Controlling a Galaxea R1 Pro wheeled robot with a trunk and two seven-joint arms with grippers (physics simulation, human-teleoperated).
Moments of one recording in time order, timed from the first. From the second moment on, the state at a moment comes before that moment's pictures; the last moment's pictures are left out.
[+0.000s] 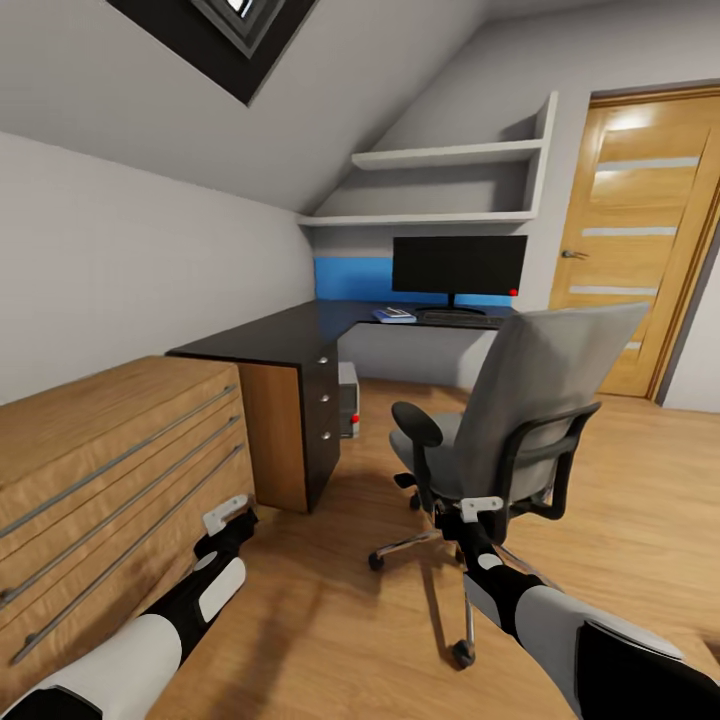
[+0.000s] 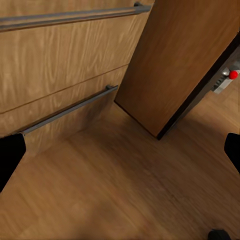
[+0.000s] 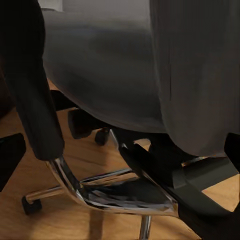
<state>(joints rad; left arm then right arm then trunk) -0.71 0.04 -0.36 -0.41 0.79 -0.23 0.36 -0.86 0.03 1.27 -0.05 -1.12 -0.42 -0.21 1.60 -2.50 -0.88</state>
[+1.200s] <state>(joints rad) -0.71 0.04 -0.36 -0.41 0.80 -0.23 0.36 -0.86 0.03 1.27 -0.05 -1.12 -0.42 -0.21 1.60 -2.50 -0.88</state>
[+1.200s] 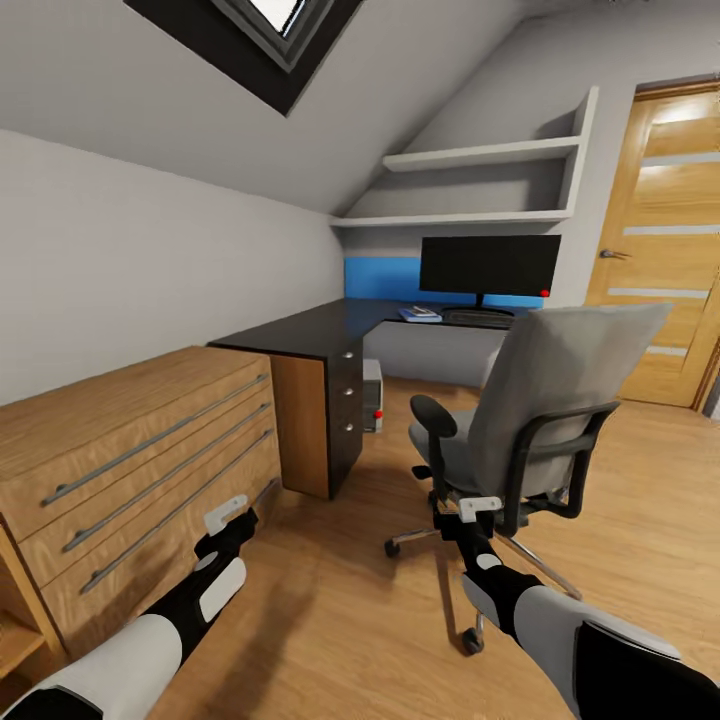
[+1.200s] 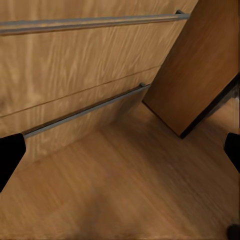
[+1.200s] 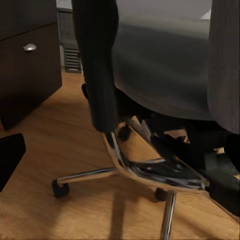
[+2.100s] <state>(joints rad) -0.71 0.04 -0.36 -0.41 0.80 -0.23 0.36 -0.86 0.03 1.27 -0.05 -1.12 -0.42 -0.21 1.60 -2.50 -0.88</state>
